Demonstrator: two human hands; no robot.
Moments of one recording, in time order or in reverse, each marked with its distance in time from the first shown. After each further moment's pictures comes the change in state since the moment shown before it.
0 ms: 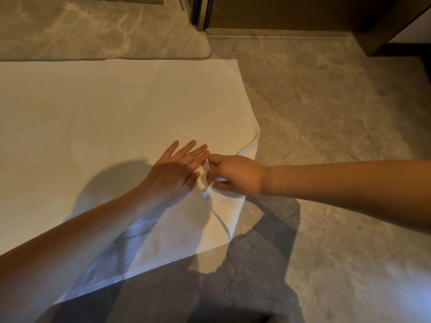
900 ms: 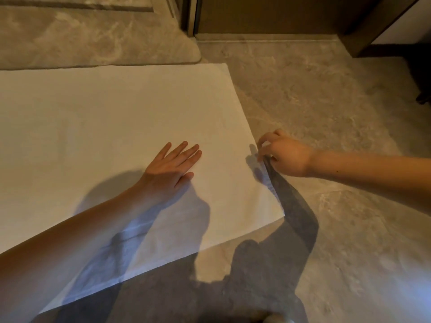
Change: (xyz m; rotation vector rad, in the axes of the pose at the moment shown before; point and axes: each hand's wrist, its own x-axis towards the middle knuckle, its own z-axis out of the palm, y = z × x) left_hand -0.001 -0.005 -0.005 -0.003 -0.024 0.014; right_hand -0.078 0.068 -0.031 -0.154 -0.033 0.466
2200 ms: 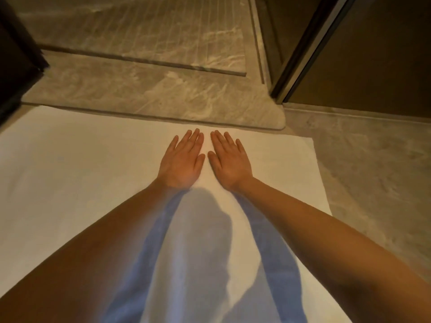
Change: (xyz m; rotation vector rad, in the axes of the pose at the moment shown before) left_hand 0.047 -0.179 -0.035 0.115 0.211 -0.589; right_hand 0.290 -0.166 -0.022 0.207 0.423 -0.147
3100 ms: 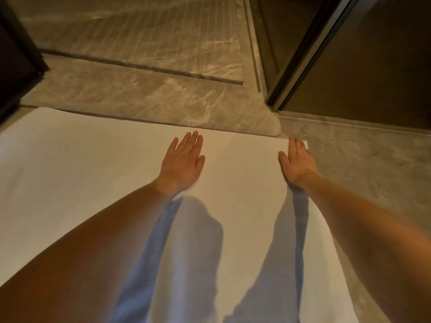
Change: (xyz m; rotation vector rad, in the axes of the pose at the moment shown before) left_hand 0.009 0.004 -0.009 -0.033 -0.083 -0.035; right_hand -0.029 0.160 -0.055 -0.145 0.005 0.458
